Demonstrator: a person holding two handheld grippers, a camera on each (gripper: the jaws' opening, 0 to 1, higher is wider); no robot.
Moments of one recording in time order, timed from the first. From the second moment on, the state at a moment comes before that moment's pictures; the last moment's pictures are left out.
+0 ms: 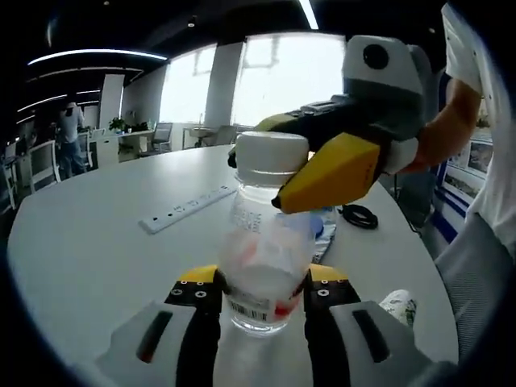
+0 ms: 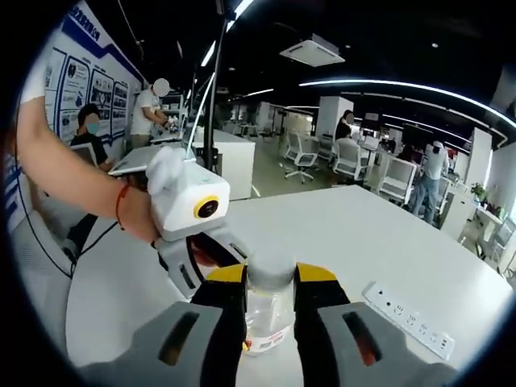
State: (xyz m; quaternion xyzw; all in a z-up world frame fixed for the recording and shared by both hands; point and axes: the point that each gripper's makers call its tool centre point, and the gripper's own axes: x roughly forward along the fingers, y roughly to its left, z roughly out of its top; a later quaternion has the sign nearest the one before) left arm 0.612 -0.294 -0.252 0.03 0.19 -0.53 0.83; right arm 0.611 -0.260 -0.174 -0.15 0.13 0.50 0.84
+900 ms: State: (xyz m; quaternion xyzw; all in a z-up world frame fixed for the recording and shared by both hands) left arm 0.606 -0.300 -0.257 0.05 0.20 -0.53 0.82; right arm 0.601 -0.273 -0.180 -0.17 0.13 0.49 0.84
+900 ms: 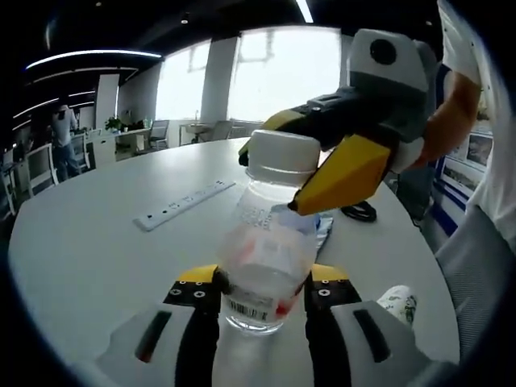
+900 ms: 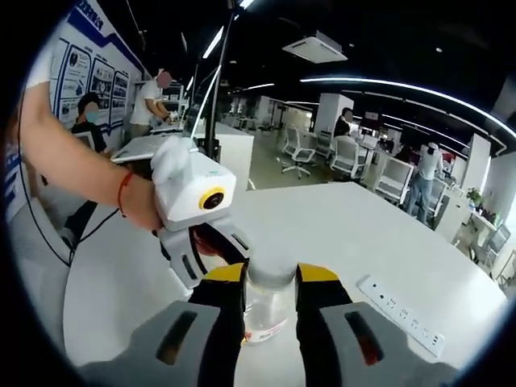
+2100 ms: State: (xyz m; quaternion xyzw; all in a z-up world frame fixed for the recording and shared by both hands) left arm 0.598 -0.285 -0.246 -0.02 0.23 -0.50 0.83; right arm 0.606 -0.293 -0.173 -0.12 0.16 0.48 0.86
